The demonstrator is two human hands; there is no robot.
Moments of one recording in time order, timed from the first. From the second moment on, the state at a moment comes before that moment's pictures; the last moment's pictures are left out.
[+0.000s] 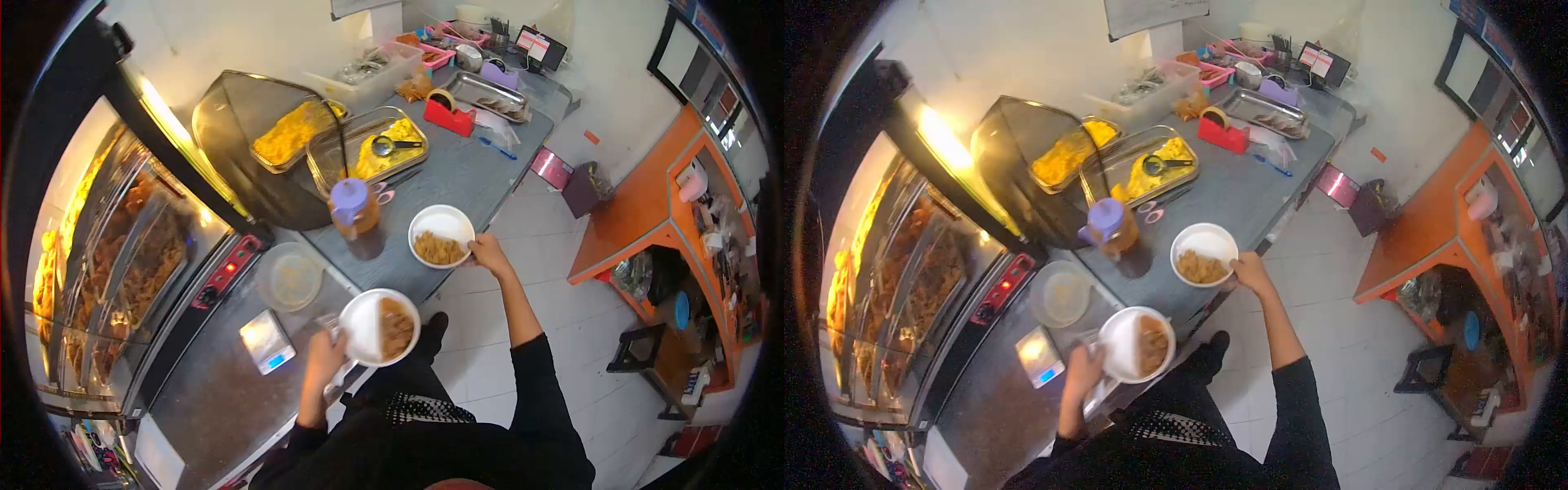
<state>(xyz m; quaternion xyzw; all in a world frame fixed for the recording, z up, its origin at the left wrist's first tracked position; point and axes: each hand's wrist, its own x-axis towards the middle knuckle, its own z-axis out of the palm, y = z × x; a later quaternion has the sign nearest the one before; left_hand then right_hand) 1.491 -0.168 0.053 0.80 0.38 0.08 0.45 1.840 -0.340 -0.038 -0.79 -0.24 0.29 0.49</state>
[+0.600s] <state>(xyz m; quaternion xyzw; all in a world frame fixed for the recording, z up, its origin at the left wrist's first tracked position) 1.805 -0.160 0.096 0.58 0.41 0.28 0.65 2.050 -0.265 -0.012 -0.80 -0.36 0.22 0.43</state>
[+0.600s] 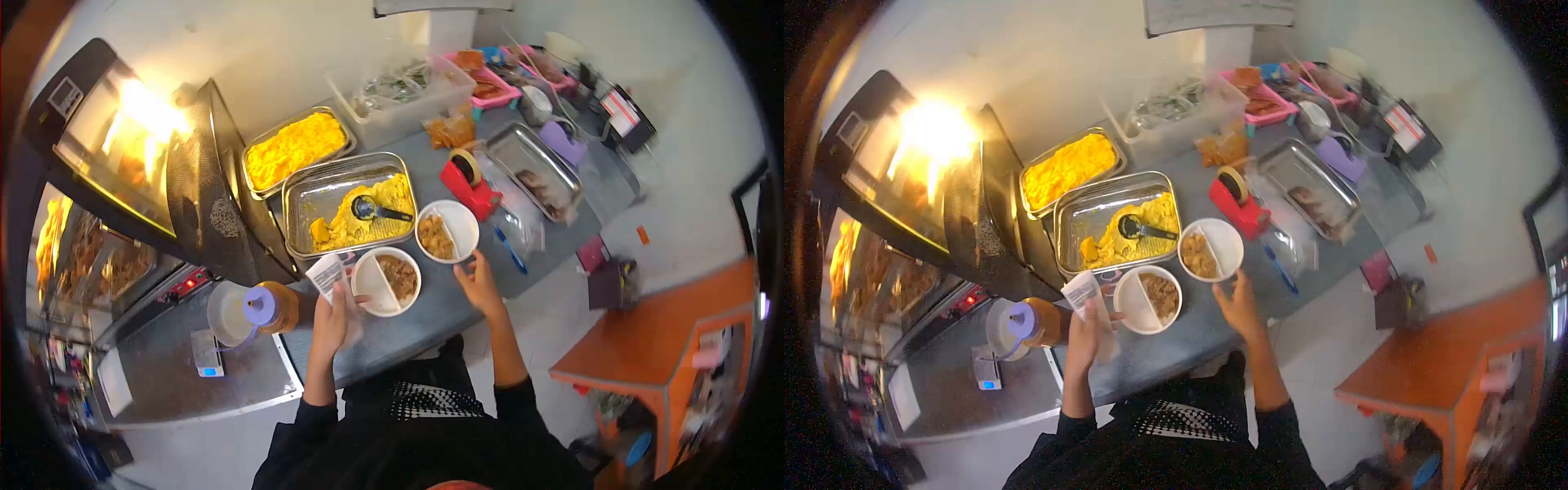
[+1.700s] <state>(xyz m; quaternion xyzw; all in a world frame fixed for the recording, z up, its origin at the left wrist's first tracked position) 2.028 -0.135 0.202 0.15 0.06 0.57 0.81 2.160 -0.202 0.163 -0.19 -0.48 0.72 0.47</state>
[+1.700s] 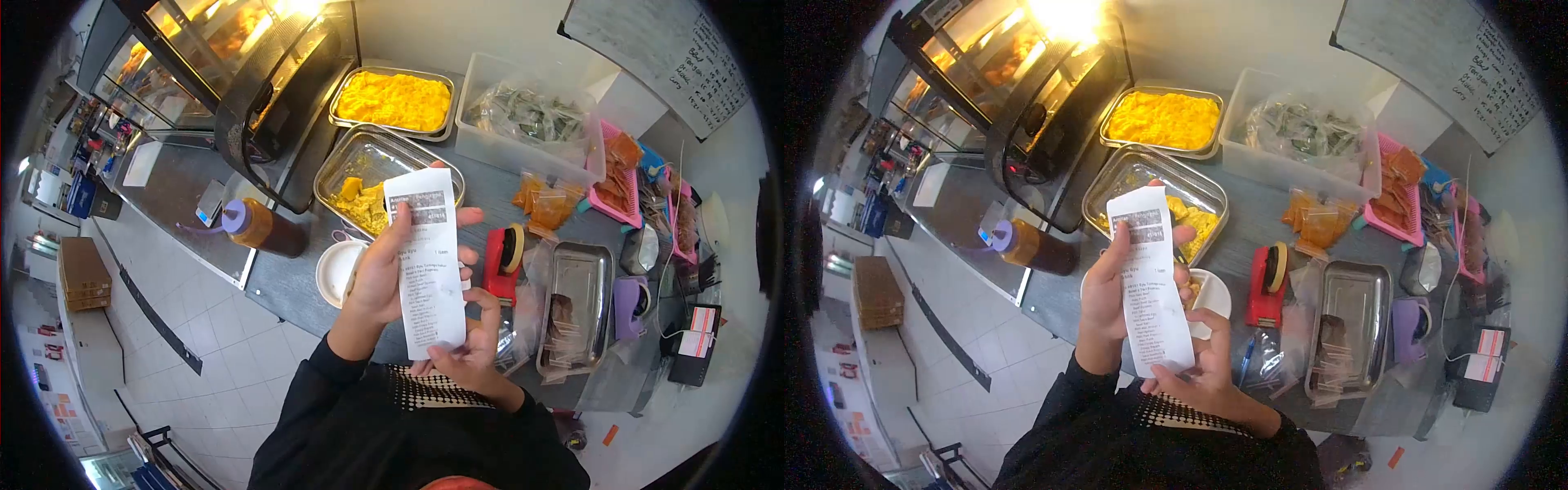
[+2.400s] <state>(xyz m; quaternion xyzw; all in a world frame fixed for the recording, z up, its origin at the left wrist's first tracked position) 2.024 -0.127 0.203 0.14 -0.01 0.50 0.85 2.151 -0.213 0.173 -0.21 -0.50 0.68 0.49</state>
